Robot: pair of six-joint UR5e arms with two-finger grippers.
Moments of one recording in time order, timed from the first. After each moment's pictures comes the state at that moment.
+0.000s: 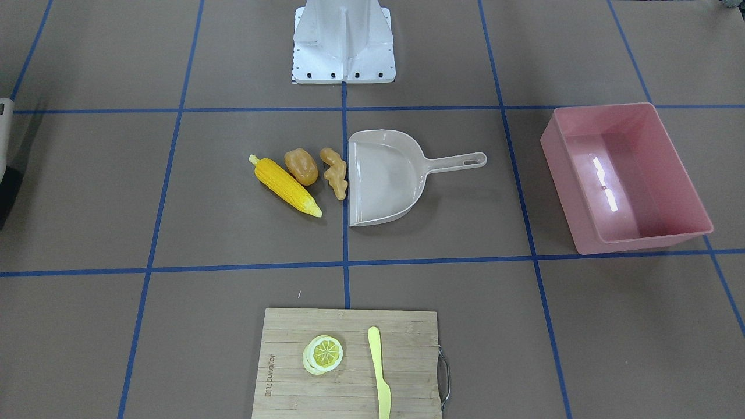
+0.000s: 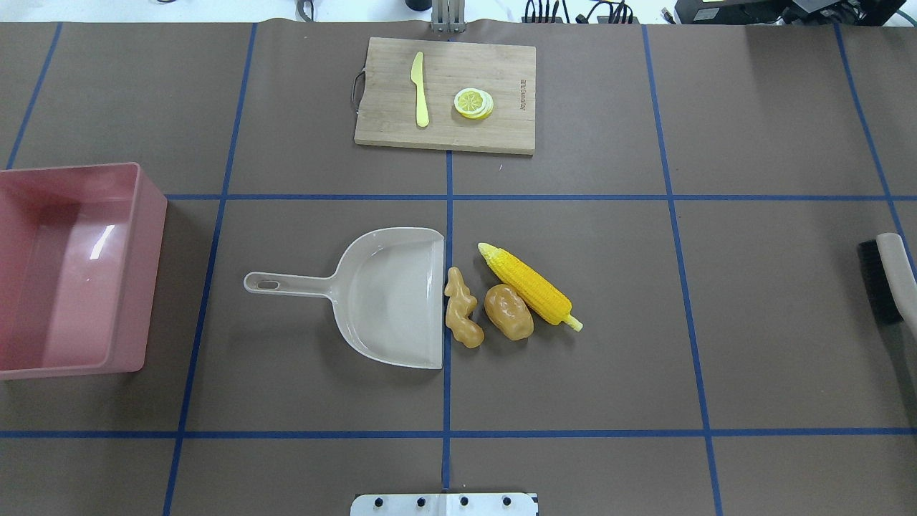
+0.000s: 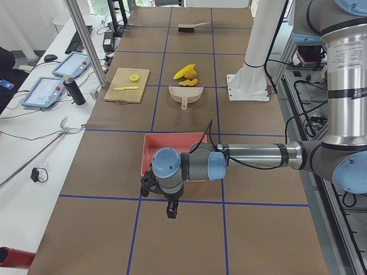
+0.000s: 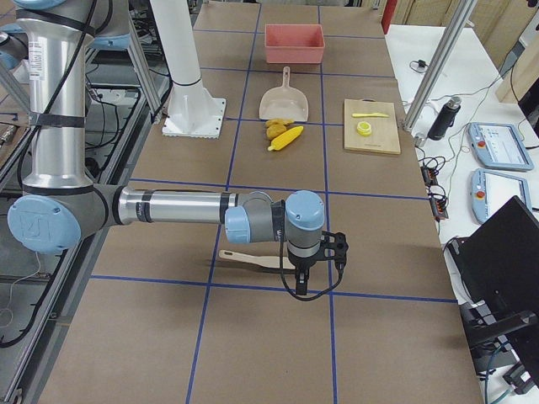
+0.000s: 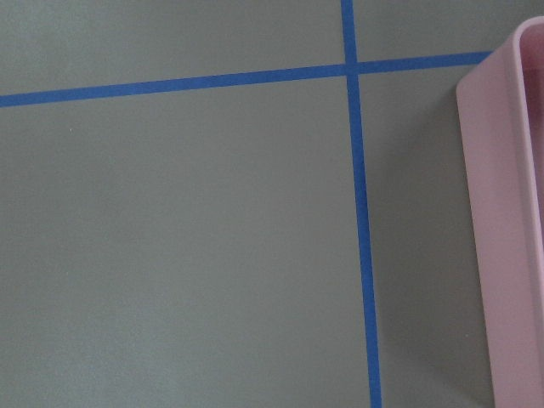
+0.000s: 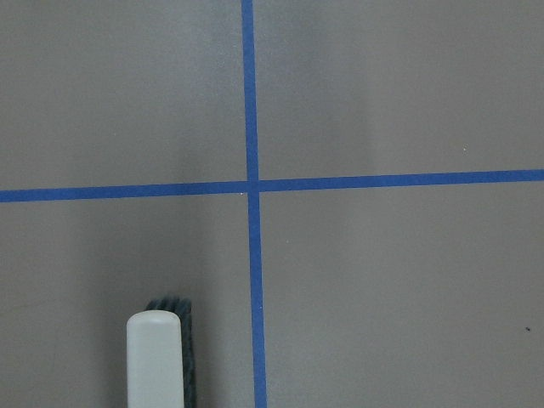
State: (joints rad) left arm -1.61 -1.44 -1.68 -1.51 -2.35 0.17; right arm 1.55 -1.64 1.65 -1.46 2.29 0.15
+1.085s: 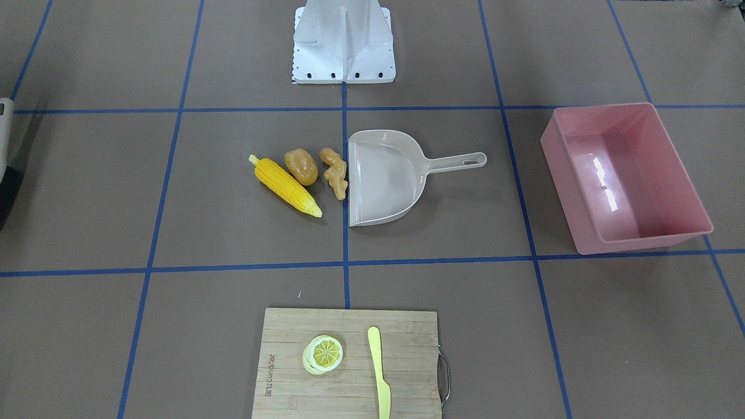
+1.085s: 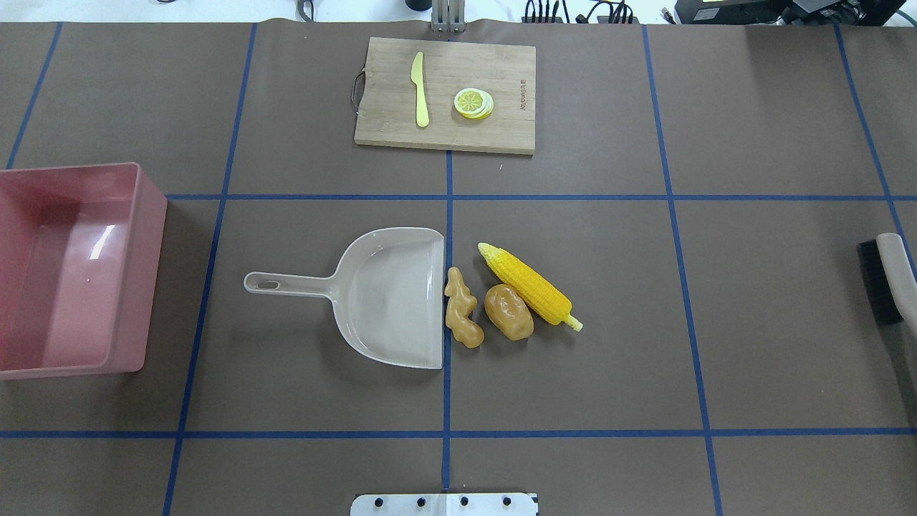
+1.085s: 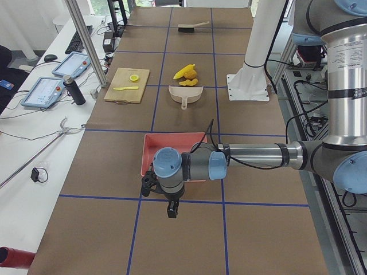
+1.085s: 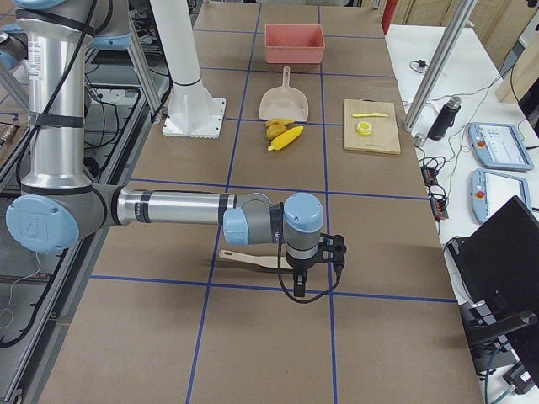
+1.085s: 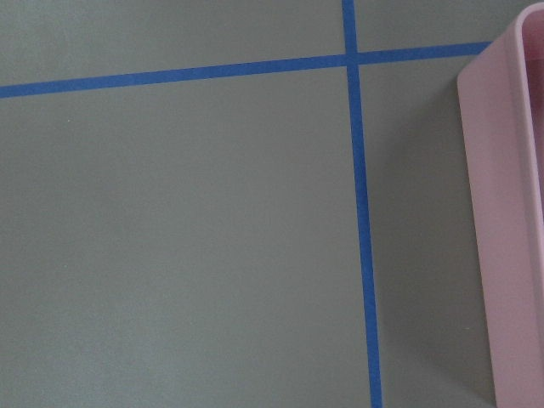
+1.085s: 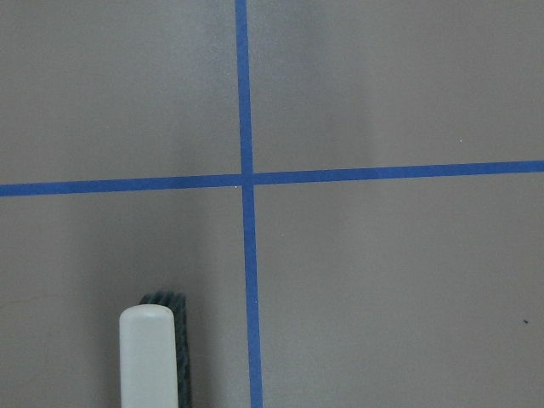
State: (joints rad) left arm -1.61 -1.44 -1.69 -1.51 -2.35 0.17; right arm 1.55 -1.65 1.65 -1.45 2.29 0.15
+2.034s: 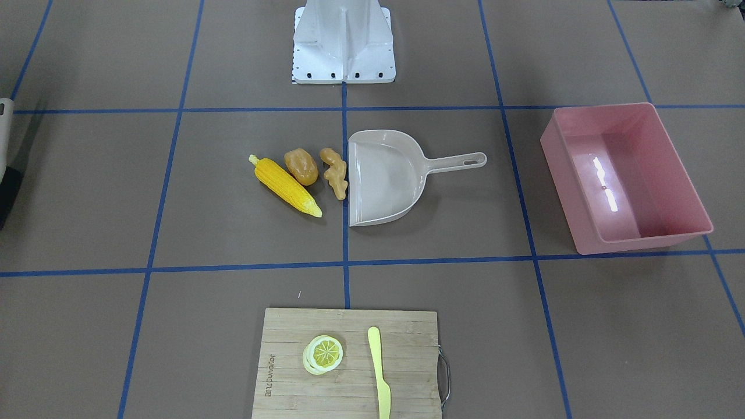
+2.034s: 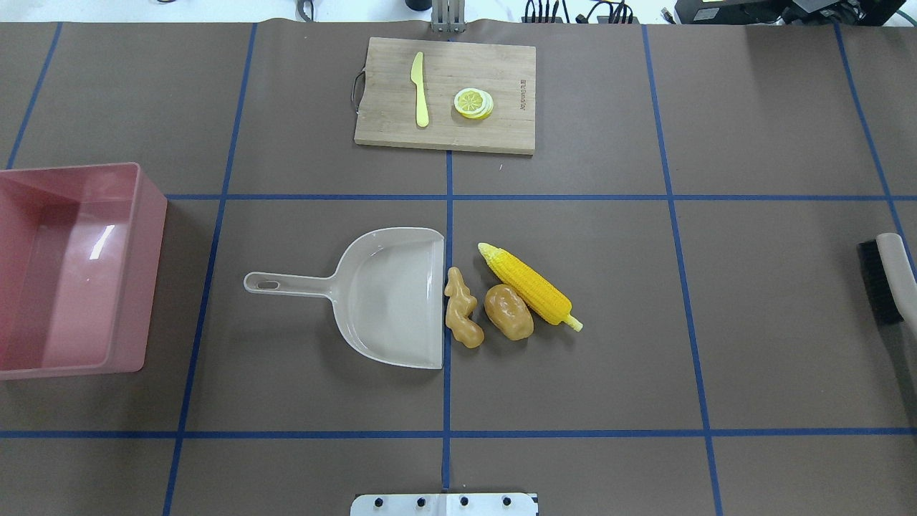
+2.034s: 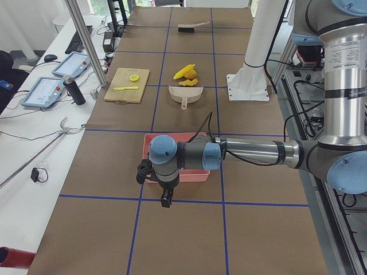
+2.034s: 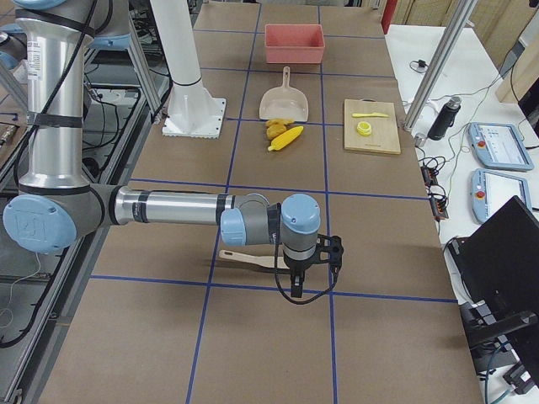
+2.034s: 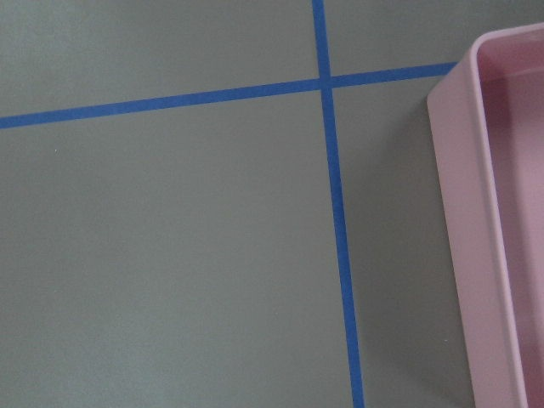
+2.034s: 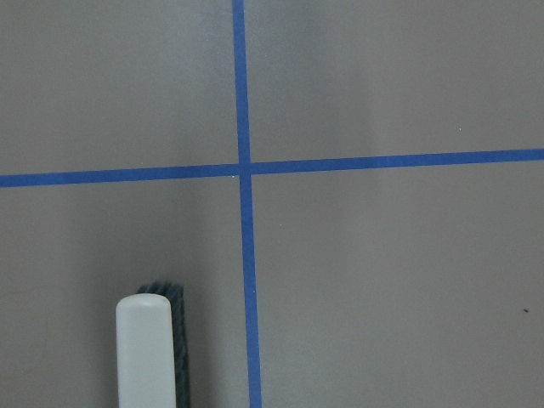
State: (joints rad) left arm -1.56 -1.48 -1.74 -1.51 -2.34 0.16; right arm 1.55 -1.67 1.66 -1.46 2.30 0.15
